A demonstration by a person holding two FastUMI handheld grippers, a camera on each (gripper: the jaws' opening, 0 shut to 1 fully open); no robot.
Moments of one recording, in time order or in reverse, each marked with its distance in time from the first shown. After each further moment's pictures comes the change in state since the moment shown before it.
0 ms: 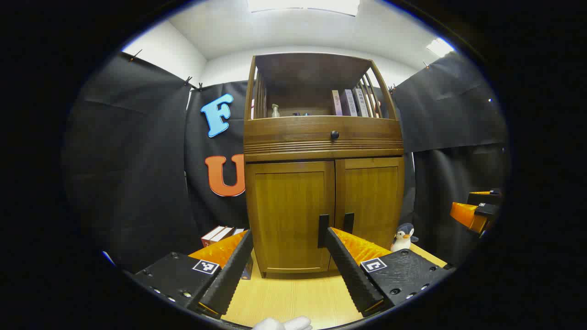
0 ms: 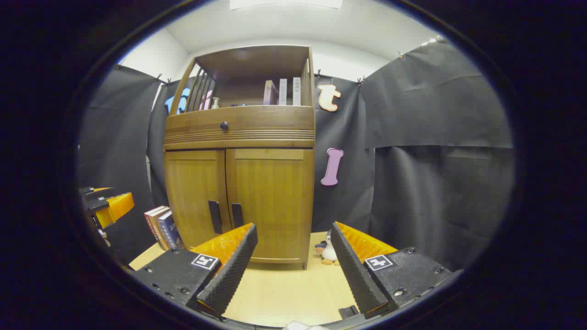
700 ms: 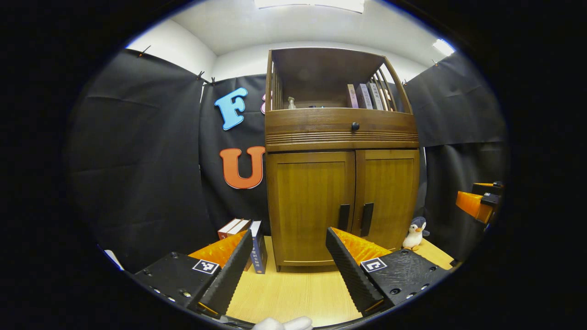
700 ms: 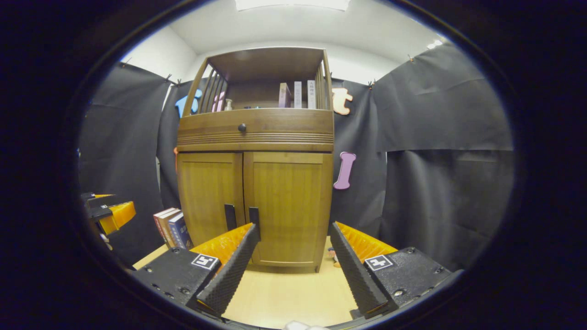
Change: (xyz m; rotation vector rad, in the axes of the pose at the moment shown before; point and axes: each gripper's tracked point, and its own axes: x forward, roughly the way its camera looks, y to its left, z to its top) left arm -0.008 0.046 -0.016 0.000 0.033 0.065; right arm 0.008 0.045 0.001 -0.008 -0.011 0.056
